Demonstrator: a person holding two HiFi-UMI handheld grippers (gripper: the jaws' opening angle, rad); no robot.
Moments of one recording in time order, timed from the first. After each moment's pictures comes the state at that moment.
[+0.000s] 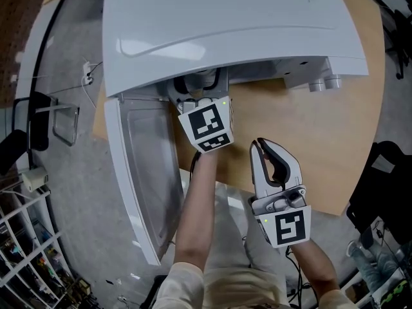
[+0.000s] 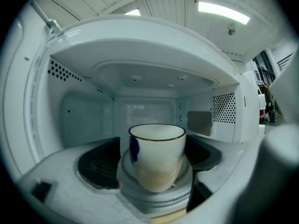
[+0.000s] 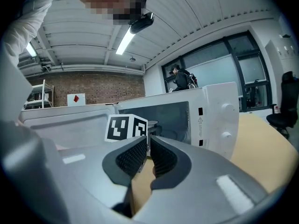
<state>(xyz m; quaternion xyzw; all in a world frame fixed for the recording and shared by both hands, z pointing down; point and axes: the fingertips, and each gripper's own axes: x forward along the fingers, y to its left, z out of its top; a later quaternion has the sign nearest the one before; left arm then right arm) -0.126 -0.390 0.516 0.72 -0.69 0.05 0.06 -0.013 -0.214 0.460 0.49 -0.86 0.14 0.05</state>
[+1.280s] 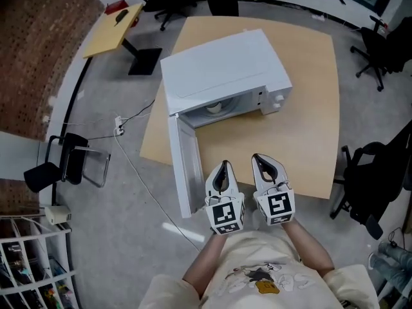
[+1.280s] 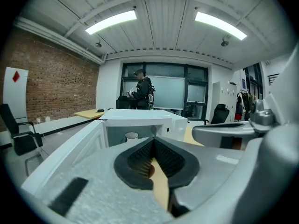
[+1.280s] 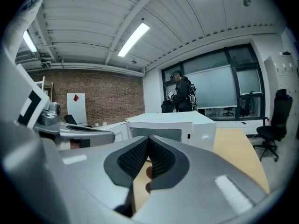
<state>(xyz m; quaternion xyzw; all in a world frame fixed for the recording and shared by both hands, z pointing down) -0.069 -0.113 0.369 0.76 -0.63 0.10 0.13 0.015 -0.120 0.360 0.50 -0.86 0.10 0.08</state>
